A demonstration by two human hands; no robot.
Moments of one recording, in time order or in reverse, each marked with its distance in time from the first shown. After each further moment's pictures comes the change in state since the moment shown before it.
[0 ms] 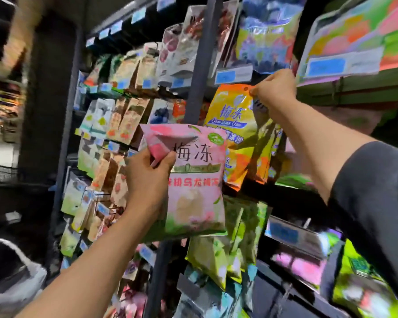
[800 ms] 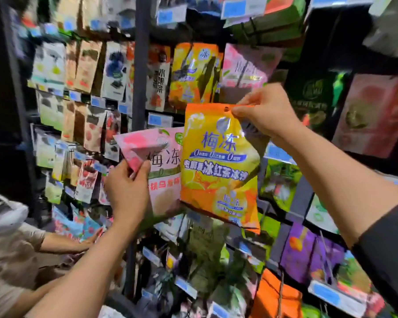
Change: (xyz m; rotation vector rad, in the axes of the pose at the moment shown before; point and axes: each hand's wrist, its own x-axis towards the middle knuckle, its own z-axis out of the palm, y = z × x) left_hand -0.207 0.042 -0.030 0.282 -0.005 -0.058; right_hand -0.205 0.058 -0.214 0.019 -0.384 -0.073
